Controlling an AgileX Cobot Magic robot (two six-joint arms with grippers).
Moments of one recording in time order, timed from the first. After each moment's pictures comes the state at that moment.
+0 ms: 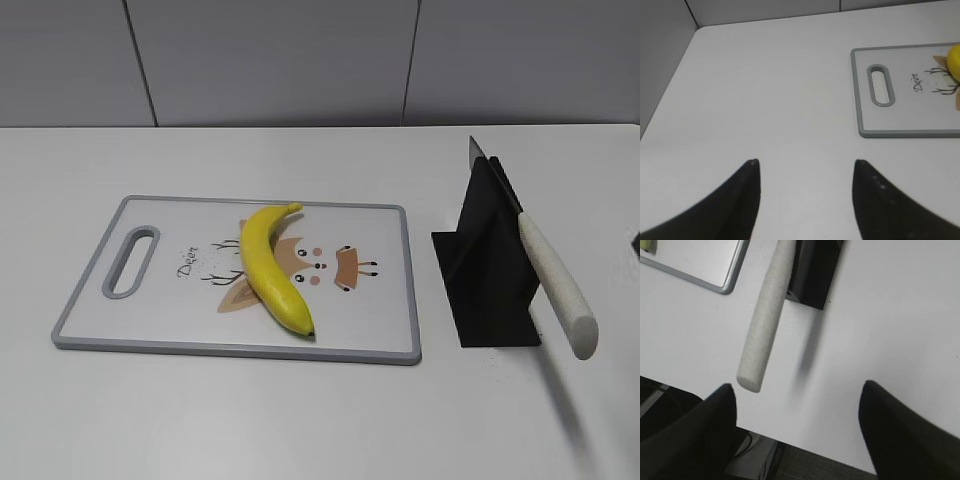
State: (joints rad) left arm -0.06 -0.01 -0.49 0.01 1.09 0.15; right arm 0.22 1.15 -0.98 0.15 1.13 -0.08
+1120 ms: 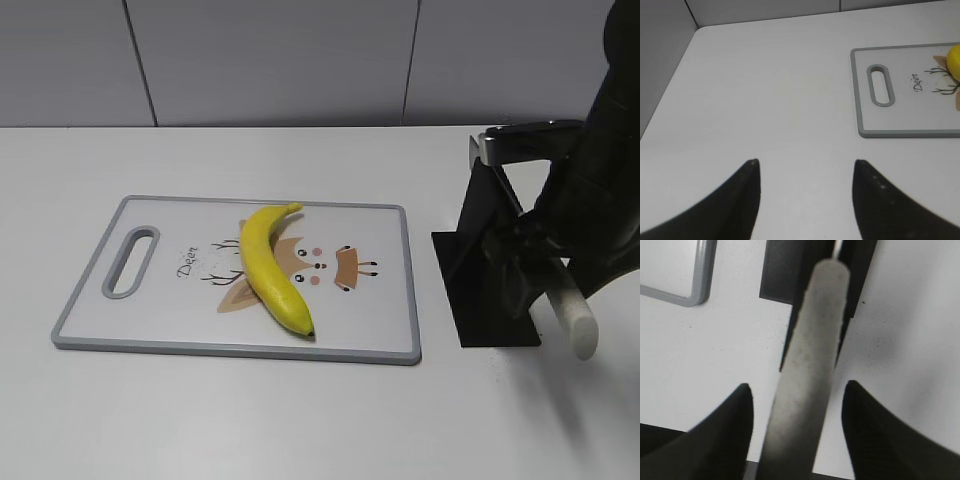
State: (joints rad) left arm -0.06 -0.01 -0.49 0.01 1.09 0.15; right arm 0.37 1.66 -1.06 0.10 1.02 0.15
